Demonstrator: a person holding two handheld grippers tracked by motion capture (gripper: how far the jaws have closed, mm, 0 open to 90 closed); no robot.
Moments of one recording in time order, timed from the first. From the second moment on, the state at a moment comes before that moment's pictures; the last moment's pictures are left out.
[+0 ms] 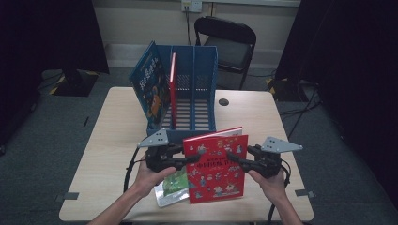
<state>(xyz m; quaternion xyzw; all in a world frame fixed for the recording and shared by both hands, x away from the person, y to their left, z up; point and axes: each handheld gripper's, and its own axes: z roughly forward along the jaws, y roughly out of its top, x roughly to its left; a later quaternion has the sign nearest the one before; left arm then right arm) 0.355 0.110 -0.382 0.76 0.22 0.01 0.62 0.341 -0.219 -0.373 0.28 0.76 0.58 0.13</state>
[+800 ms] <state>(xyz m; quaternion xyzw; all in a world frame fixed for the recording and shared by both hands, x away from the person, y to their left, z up) 0.358 0.091 -0.393 0.76 0.22 -0.02 0.61 0.339 -0.231 -0.376 0.30 0.75 0.56 0.15</state>
